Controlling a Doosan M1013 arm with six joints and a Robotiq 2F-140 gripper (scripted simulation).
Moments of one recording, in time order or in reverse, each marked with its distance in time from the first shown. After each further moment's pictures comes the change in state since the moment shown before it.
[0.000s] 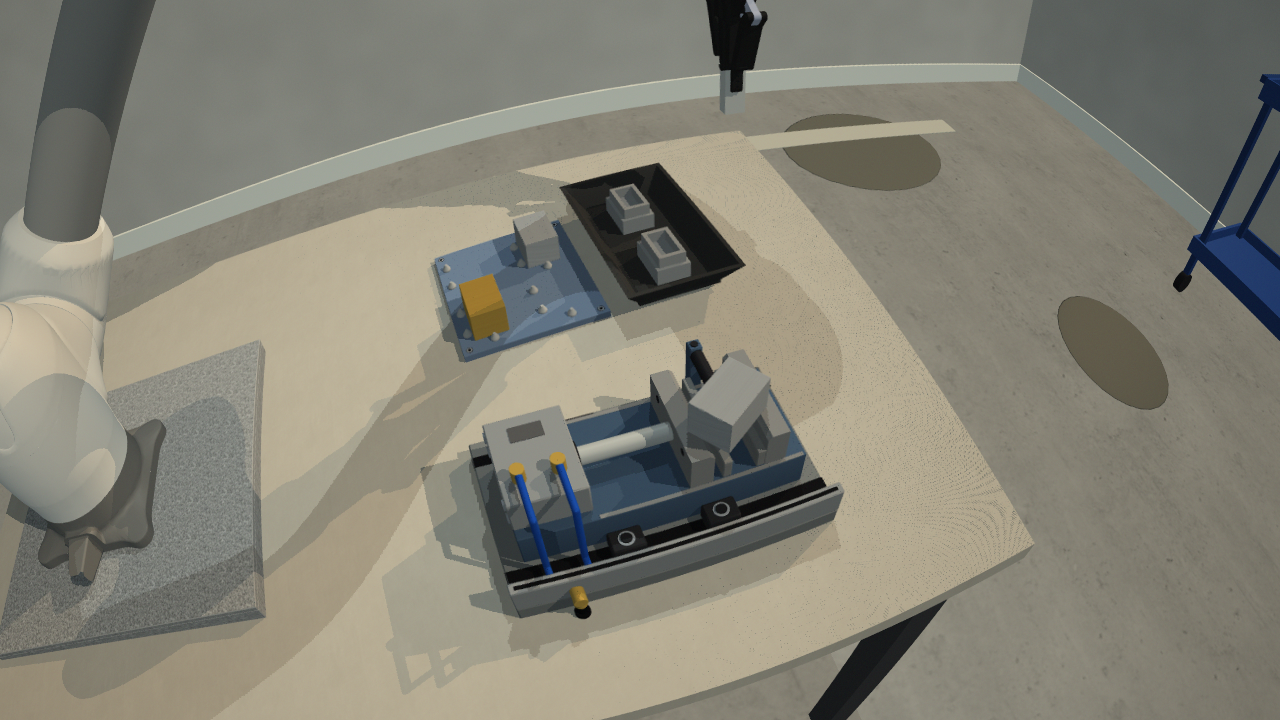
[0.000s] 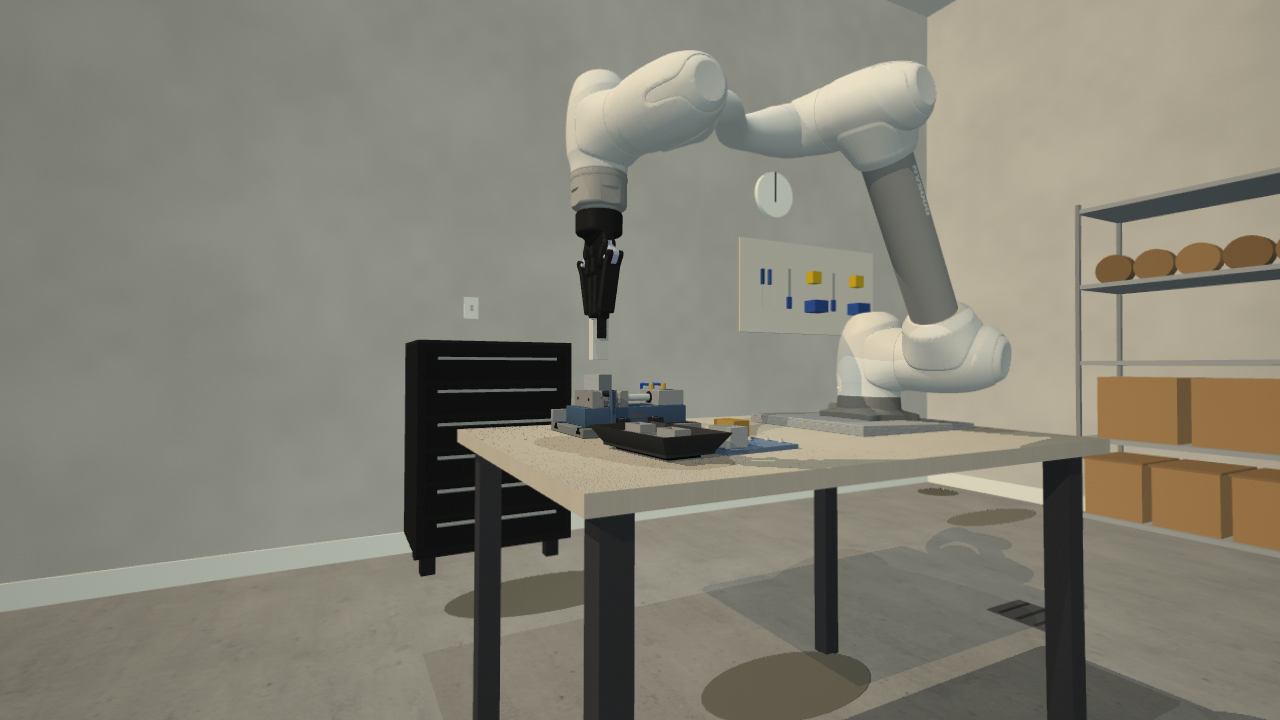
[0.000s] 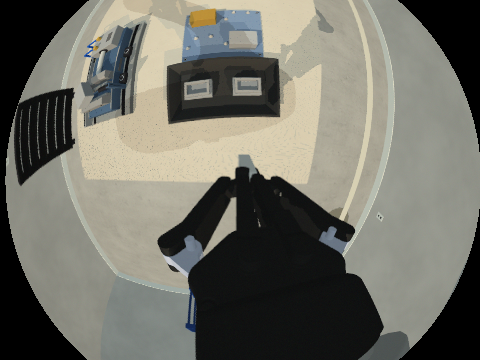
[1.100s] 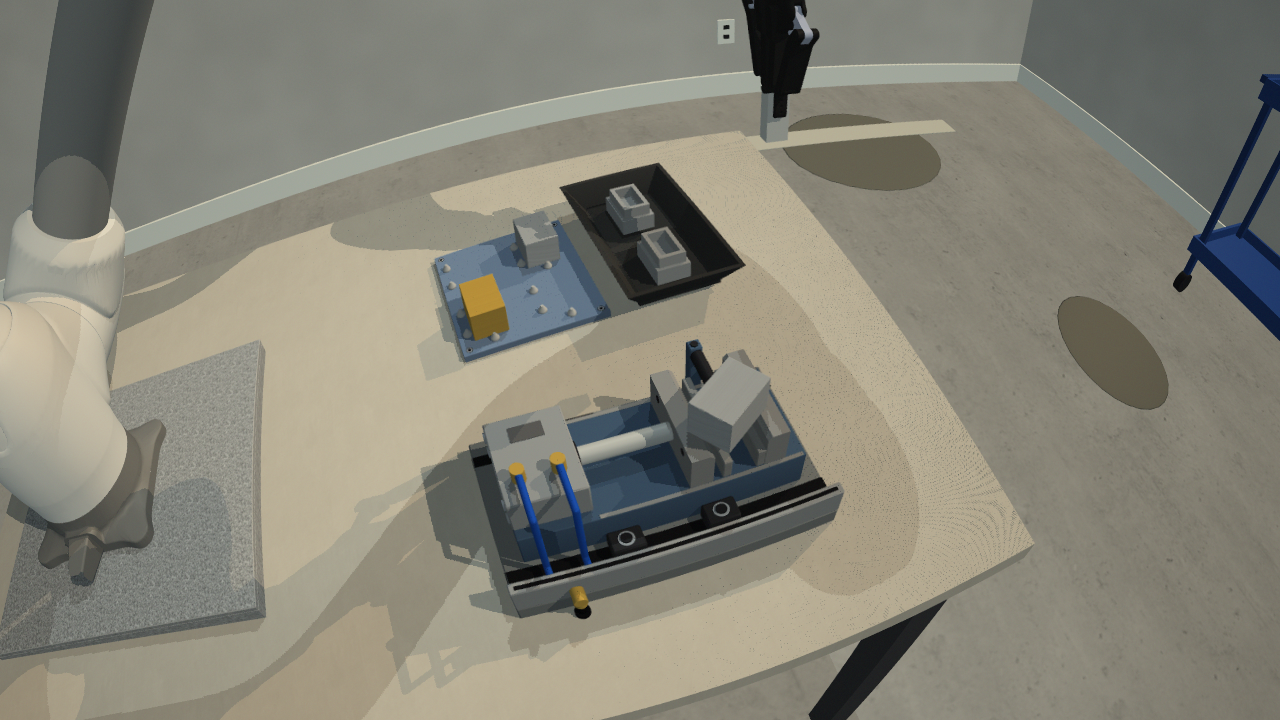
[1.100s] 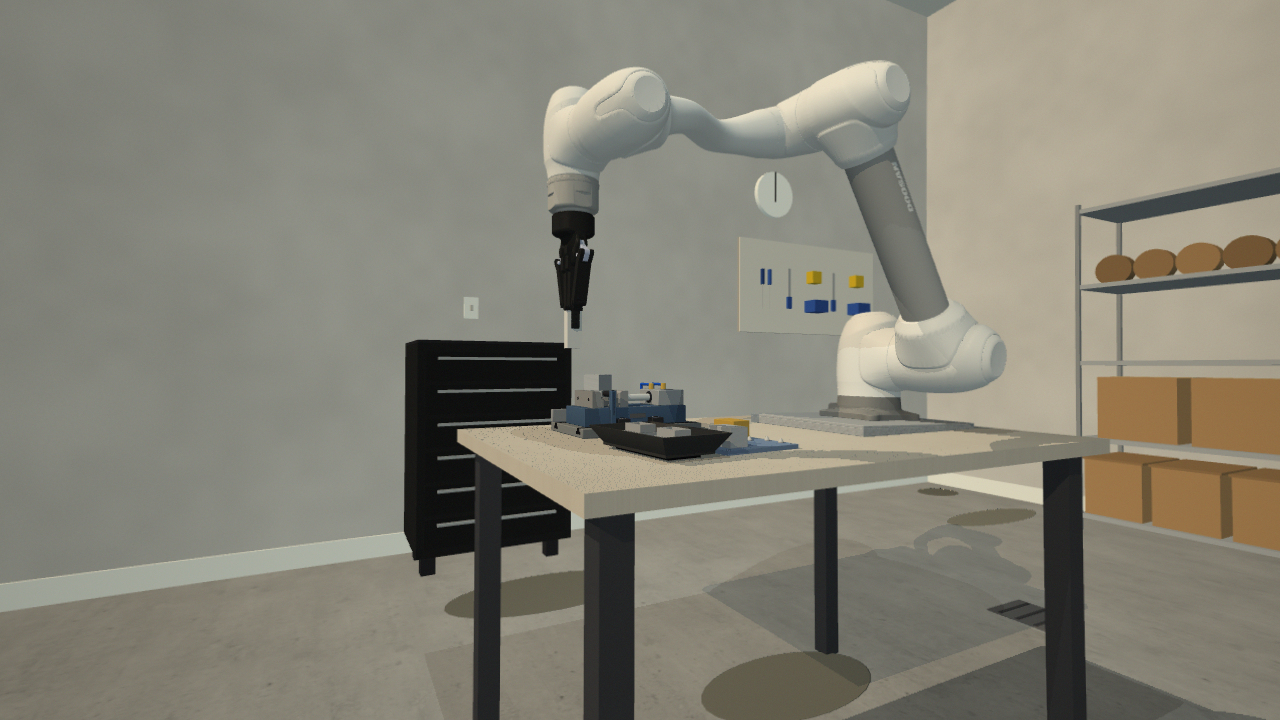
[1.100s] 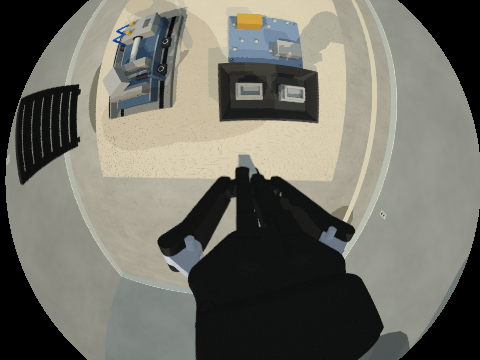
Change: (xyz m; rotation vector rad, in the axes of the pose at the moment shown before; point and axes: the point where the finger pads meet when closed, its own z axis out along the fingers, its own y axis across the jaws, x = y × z) arm 0.002 -0.112 -0.022 0.000 -0.001 0.001
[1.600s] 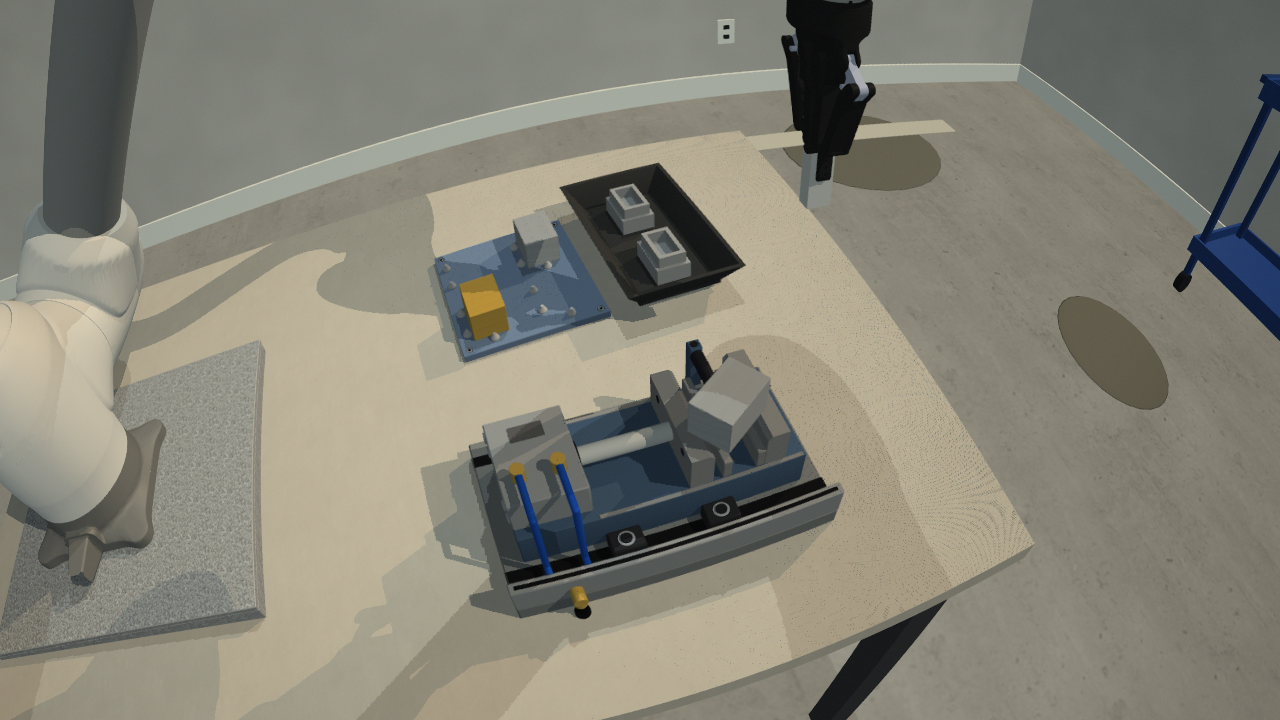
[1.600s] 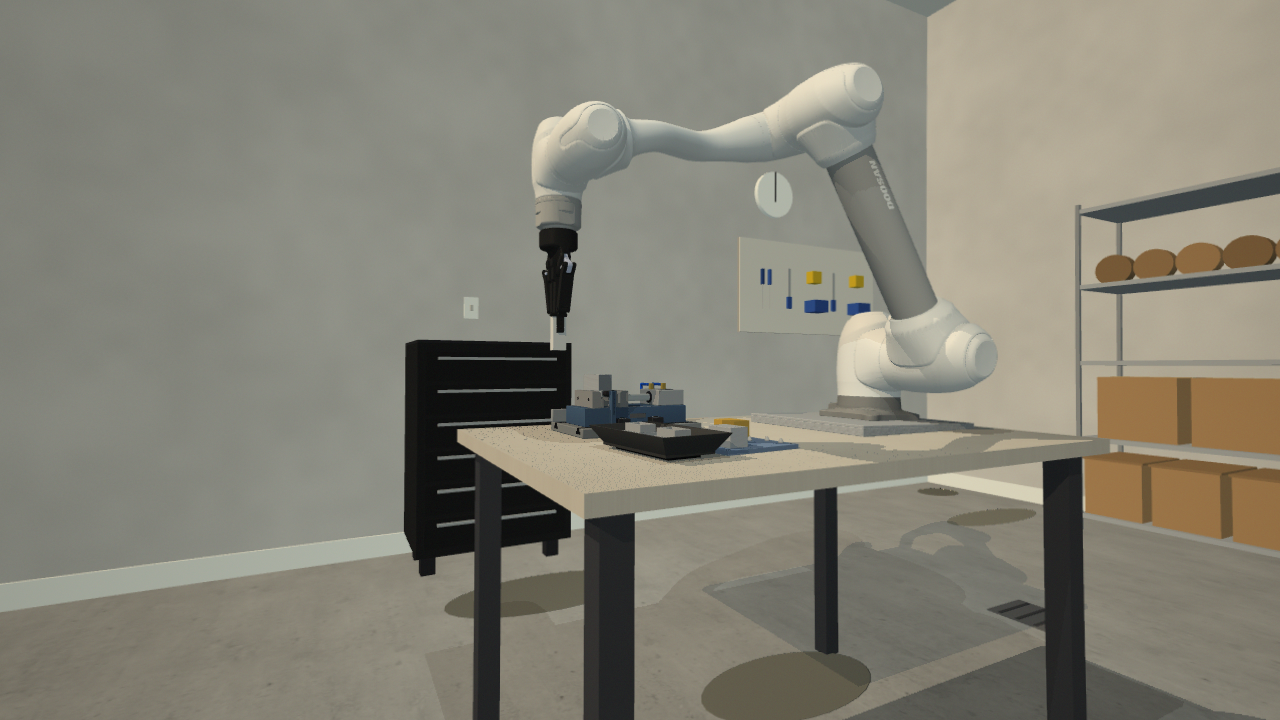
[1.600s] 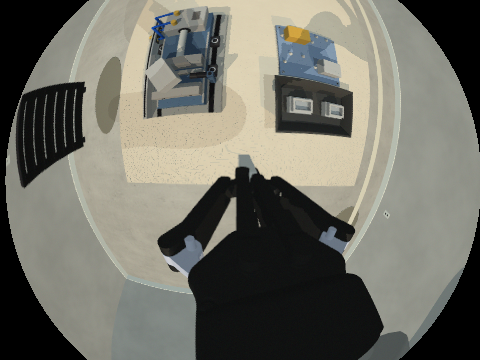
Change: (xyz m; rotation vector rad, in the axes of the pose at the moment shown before) arm 0.021 -0.127 0.000 0.000 0.000 0.000
